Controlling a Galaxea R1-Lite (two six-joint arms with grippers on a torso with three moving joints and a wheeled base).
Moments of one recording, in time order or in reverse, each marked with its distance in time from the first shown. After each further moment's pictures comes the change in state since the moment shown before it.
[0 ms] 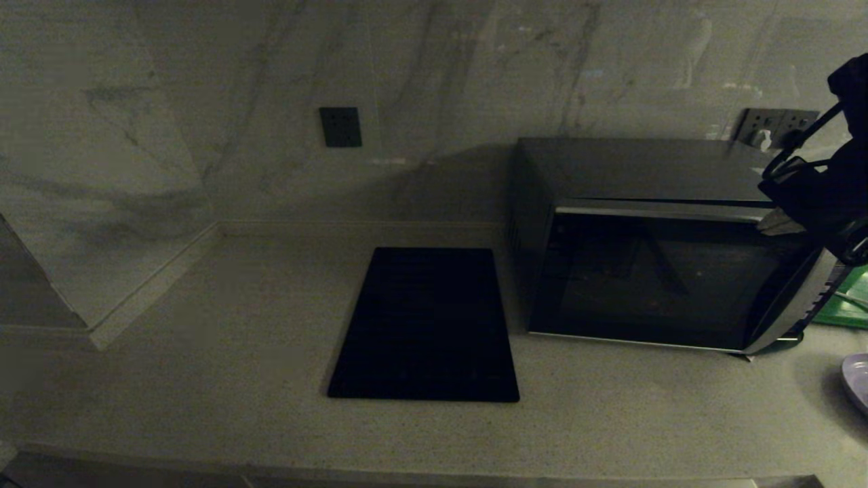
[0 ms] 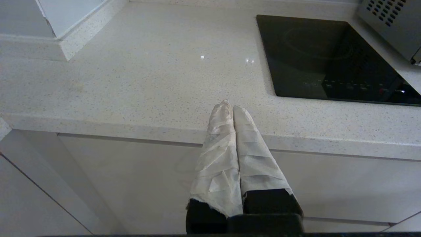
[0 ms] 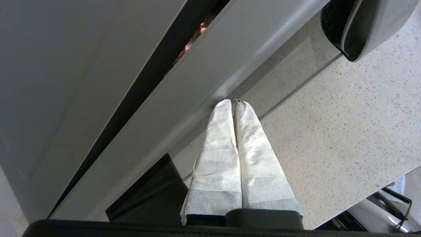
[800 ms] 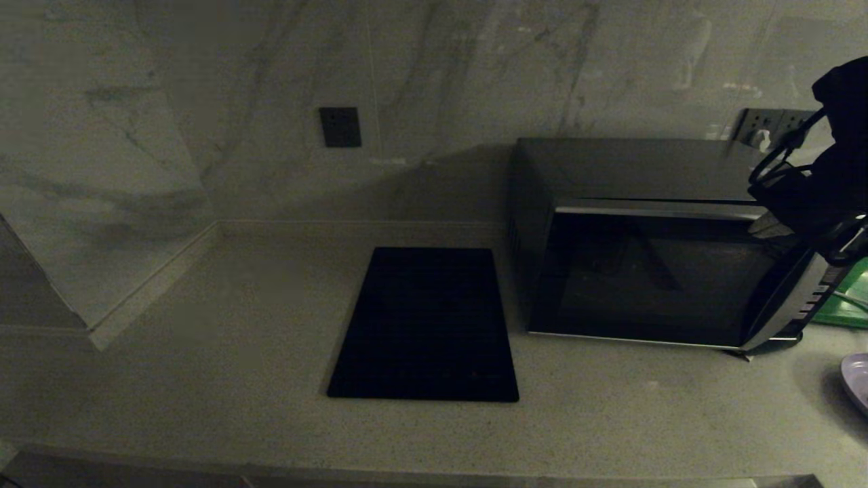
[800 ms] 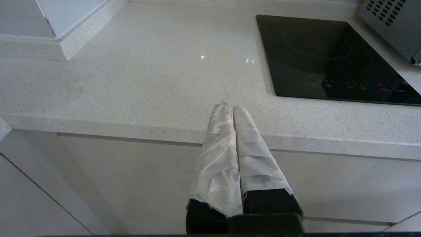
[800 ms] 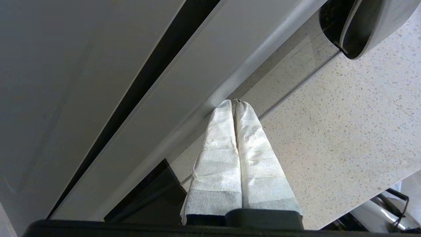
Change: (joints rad) left arm 0.000 0.000 0.000 0.001 0.000 0.000; right arm -0.001 0.039 -0.013 -0.034 0.000 0.000
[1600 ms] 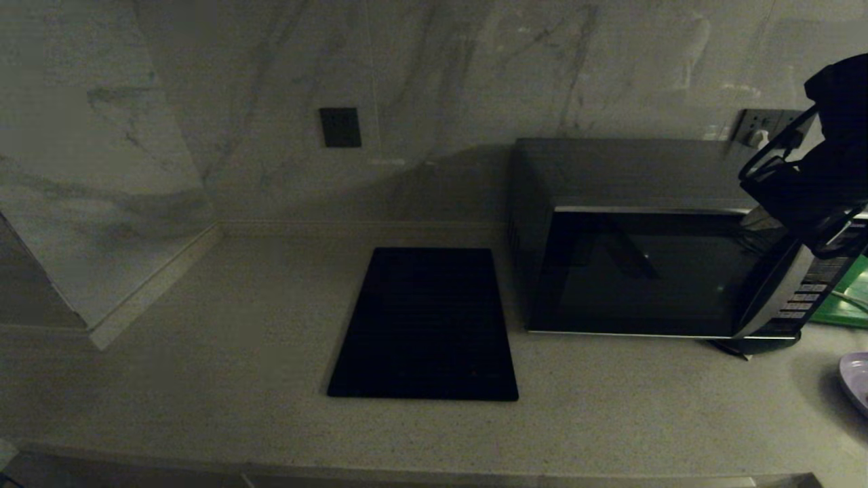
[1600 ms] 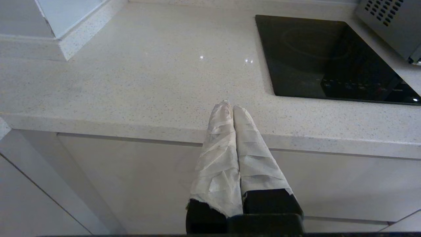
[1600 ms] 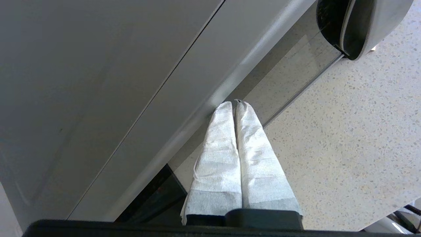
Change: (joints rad) left arm 0.000 0.000 0.000 0.000 0.000 0.000; right arm 0.000 0.034 -0.024 -0.058 -0.002 0.000
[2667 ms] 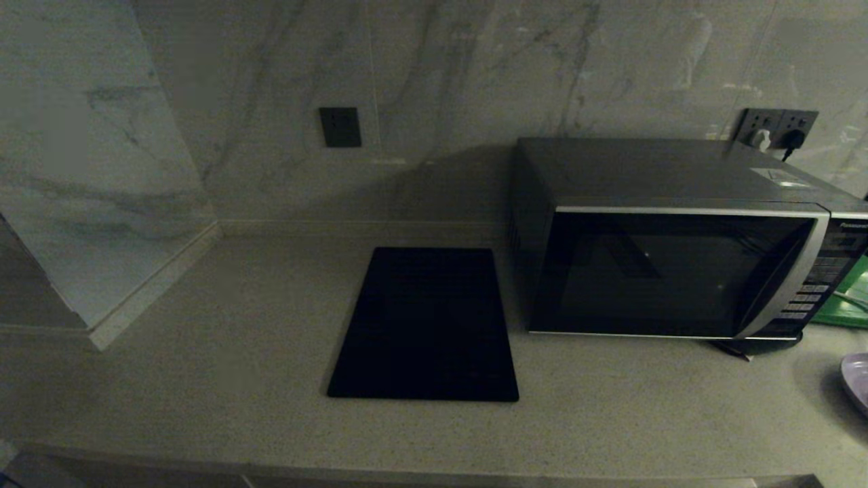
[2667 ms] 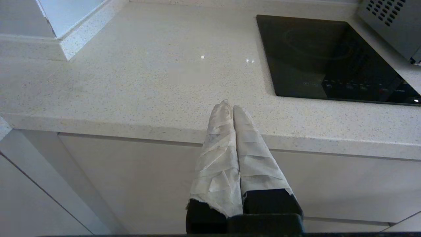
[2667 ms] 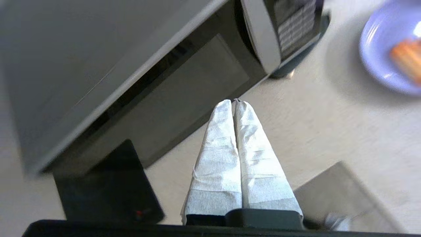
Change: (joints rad) left arm 0.000 0.000 0.000 0.000 0.000 0.000; right arm -0.091 -0.480 0.328 0.000 -0.013 -0.283
